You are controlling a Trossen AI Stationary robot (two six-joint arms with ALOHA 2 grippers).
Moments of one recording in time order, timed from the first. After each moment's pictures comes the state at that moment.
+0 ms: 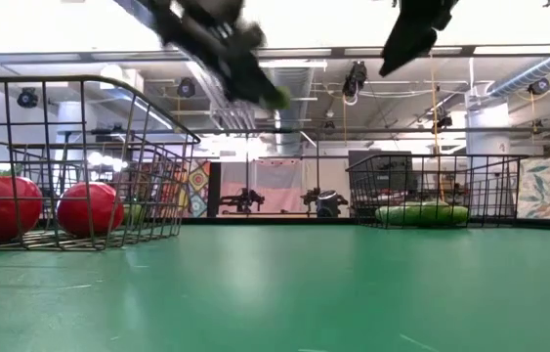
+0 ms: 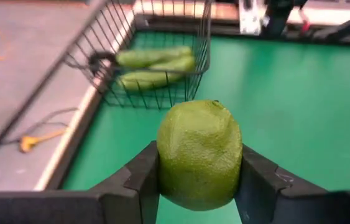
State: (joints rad) left arm 0.43 1.58 1.25 -0.26 0.21 0.18; right arm -0.02 1.23 1.21 -0.86 0.20 0.13
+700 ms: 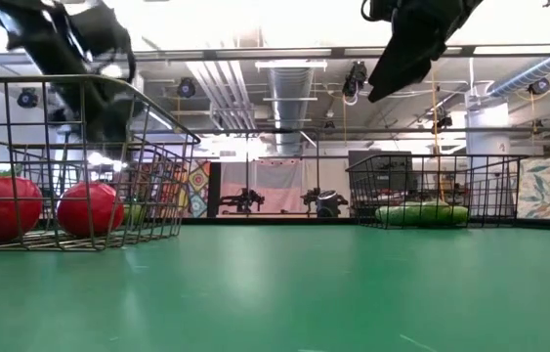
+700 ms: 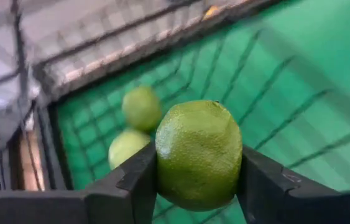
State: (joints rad) left arm 0.47 0.87 0.59 -0.61 -0.51 -0.42; right arm 0.02 1.23 0.99 -0.57 0.20 0.17
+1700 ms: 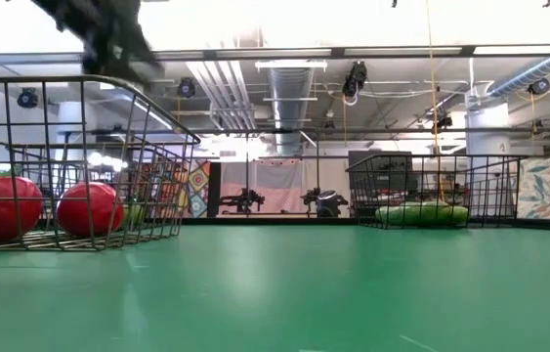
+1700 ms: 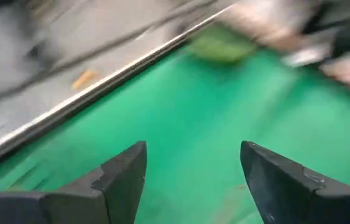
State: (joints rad) left arm 0.27 0.79 0.82 -0.59 -0.25 -0.36; right arm 0.17 1.23 1.31 -0.53 0.00 -0.24
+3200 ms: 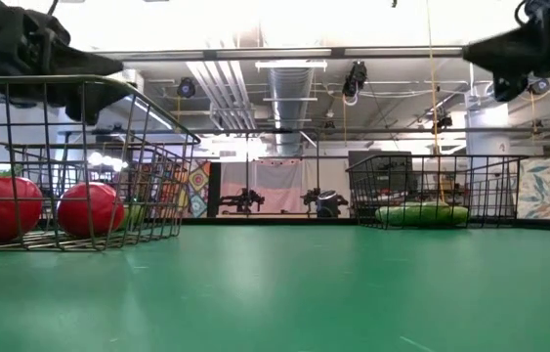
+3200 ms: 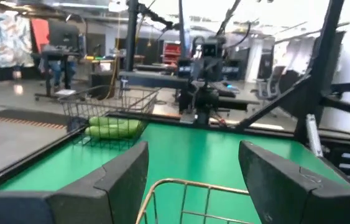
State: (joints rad) left arm 0.06 0.13 0.01 0.23 -0.06 -0.10; right arm 0.15 0.00 0.19 -0.15 0.28 0.09
